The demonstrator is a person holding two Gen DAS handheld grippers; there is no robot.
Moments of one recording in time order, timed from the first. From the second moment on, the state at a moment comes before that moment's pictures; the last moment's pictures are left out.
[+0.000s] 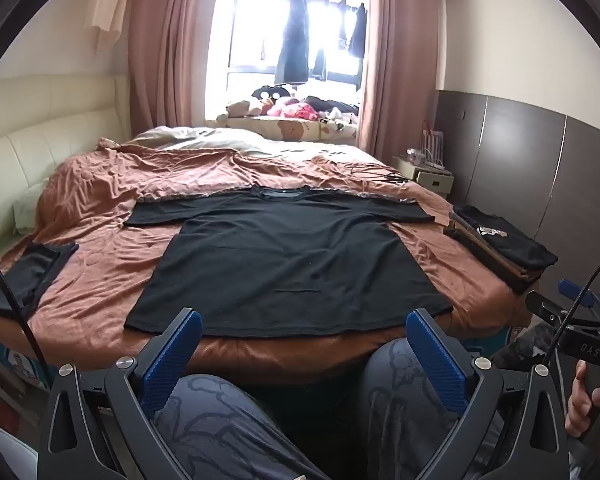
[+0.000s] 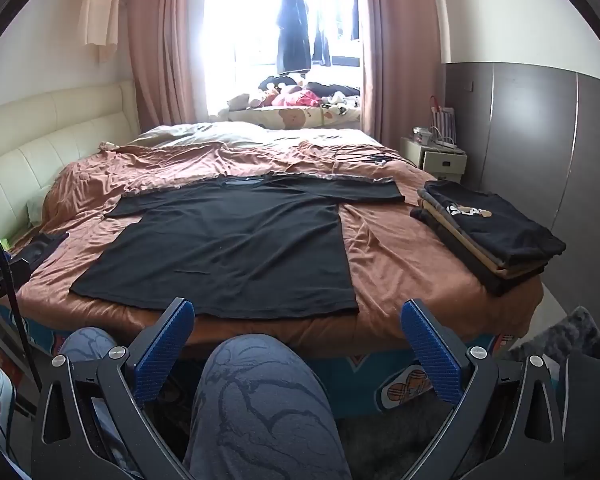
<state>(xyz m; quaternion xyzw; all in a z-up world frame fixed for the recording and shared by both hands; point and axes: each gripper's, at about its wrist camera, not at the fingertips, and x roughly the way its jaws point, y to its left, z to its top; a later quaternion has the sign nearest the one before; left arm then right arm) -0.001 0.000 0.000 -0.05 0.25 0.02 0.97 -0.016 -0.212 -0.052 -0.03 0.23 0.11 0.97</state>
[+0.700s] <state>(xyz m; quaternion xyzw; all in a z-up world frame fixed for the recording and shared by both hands) -0.011 0.001 0.008 -0.06 0.24 0.00 0.97 -0.021 -0.214 -0.046 -0.03 0.23 0.11 0.97</state>
